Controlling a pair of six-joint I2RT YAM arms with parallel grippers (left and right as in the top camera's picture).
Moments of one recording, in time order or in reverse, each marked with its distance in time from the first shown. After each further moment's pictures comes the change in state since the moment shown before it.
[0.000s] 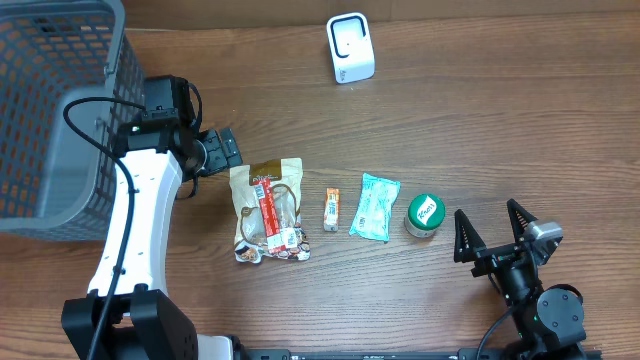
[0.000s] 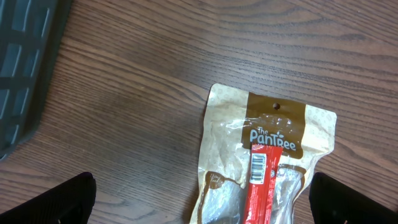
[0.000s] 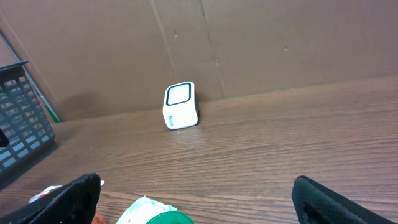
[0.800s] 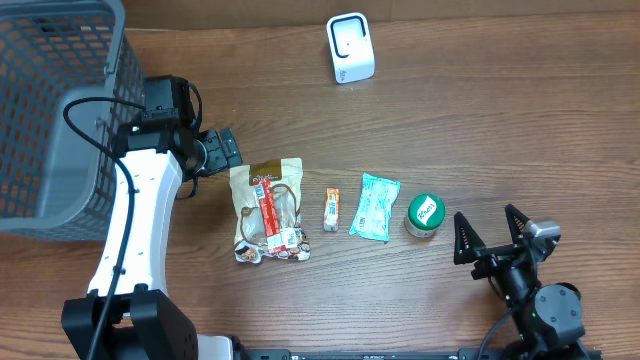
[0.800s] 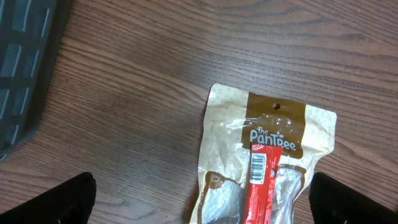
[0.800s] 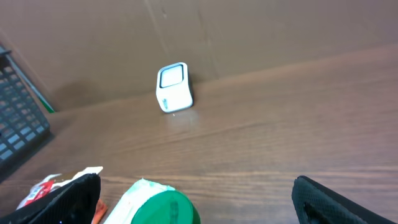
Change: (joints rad) left arm 0.000 0.000 0.000 0.000 0.000 0.000; right arm 0.000 0.002 0.029 -0.109 0.006 0.043
